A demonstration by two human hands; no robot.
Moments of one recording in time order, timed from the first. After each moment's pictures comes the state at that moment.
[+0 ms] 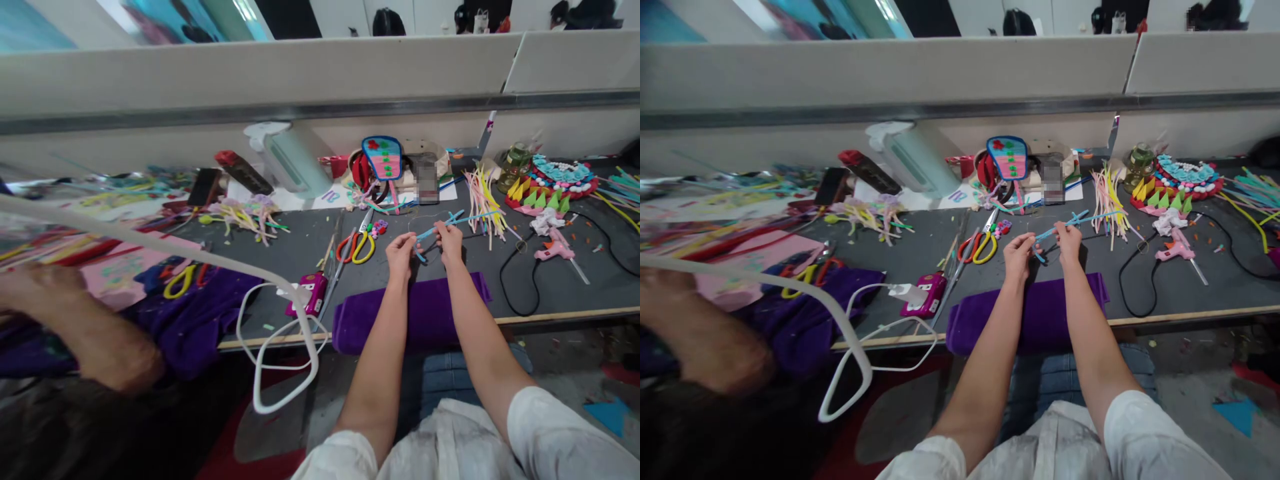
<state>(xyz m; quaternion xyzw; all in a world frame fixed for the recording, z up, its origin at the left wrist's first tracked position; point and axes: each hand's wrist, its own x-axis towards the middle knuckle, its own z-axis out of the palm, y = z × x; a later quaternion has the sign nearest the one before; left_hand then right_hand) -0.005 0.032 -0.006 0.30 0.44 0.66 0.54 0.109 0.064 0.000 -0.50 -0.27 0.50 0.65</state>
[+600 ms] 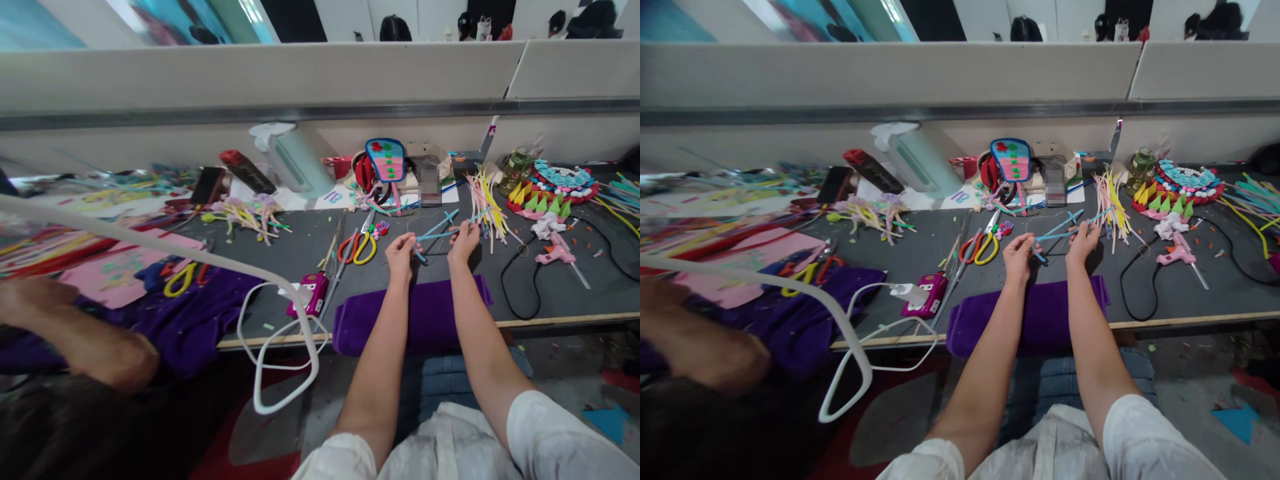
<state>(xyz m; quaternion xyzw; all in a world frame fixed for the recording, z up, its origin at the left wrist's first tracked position) -0.005 0.033 -0.005 0.29 0.43 0.68 0.52 0.123 0.063 0.005 -0.47 -0.18 0.37 0.78</state>
